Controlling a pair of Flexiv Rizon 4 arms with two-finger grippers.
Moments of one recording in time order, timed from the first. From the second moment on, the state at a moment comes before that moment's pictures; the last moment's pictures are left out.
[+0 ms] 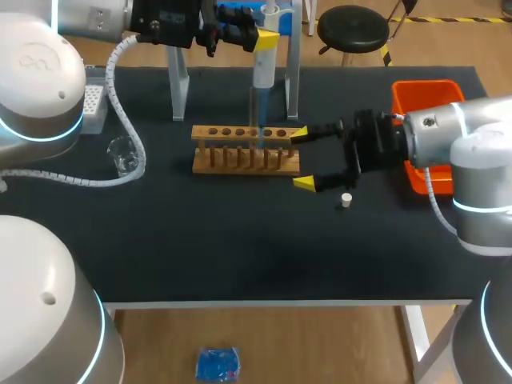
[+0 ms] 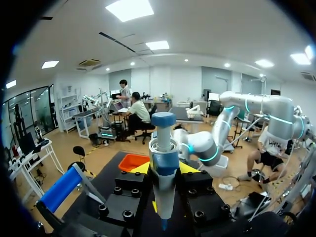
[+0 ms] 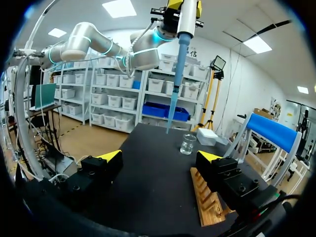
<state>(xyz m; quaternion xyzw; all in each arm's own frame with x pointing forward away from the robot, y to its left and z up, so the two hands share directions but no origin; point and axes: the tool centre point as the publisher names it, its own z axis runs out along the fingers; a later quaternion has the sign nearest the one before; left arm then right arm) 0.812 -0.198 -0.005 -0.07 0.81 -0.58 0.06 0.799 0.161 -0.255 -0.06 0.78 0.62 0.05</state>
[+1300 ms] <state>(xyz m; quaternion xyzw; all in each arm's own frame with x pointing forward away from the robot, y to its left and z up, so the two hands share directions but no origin) 0.882 0.050 -0.068 -0.05 0.81 -0.59 0.07 0.800 0.161 -0.256 -0.06 0.78 0.62 0.05</state>
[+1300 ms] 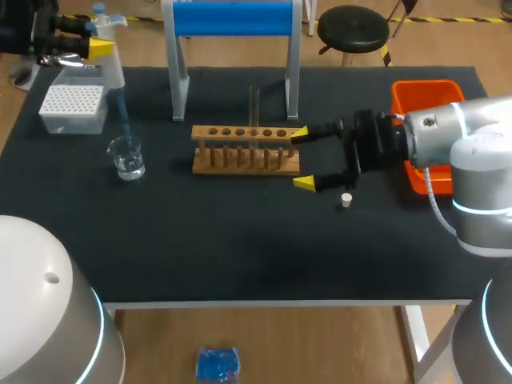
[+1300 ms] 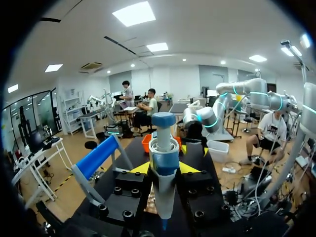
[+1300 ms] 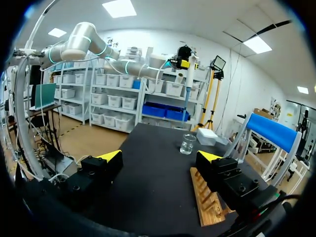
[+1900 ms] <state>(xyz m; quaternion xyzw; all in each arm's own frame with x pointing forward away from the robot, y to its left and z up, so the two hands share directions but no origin) 0.909 0.065 -0.091 -0.04 0.80 -0.59 0.06 0.799 0.161 -0.256 -0.06 0.78 0.62 0.05</state>
